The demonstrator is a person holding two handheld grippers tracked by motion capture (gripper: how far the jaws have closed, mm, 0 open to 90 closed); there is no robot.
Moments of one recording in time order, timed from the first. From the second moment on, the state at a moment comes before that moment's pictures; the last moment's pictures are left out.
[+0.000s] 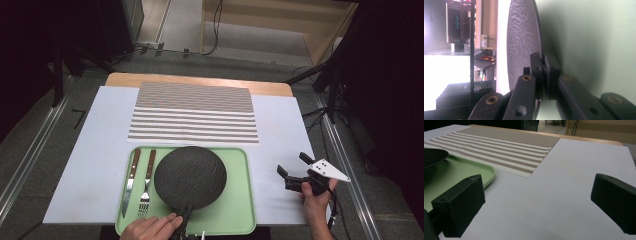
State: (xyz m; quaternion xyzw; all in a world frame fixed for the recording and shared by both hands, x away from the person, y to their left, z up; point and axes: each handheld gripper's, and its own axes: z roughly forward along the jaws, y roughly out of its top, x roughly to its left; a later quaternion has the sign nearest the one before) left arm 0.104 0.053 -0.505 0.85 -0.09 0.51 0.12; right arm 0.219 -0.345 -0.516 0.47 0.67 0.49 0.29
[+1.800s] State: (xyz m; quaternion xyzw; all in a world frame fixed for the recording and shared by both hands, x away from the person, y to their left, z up) left arm 0.124 0.078 -0.486 0.85 0.04 0.45 0.26; right arm 0.220 -0.343 -0.516 0.47 0.67 0.49 0.29
